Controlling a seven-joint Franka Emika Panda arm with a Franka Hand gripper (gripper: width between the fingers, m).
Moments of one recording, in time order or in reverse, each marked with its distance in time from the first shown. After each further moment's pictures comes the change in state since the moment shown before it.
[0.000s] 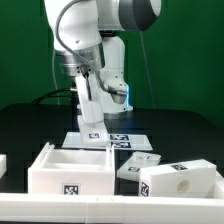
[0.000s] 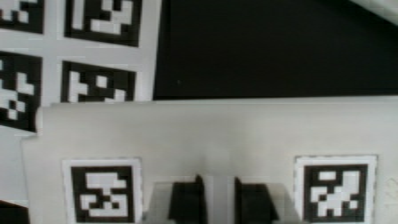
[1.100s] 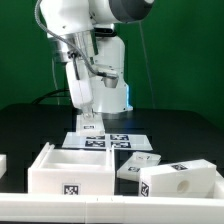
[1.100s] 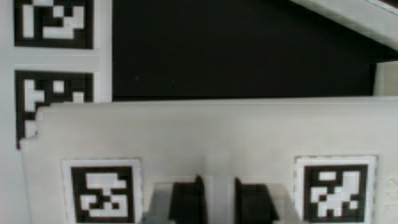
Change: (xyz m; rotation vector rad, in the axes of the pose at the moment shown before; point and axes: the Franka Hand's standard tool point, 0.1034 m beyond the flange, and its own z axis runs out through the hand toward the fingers) arm 0.005 -0.003 -0.014 0.195 -0.031 0.081
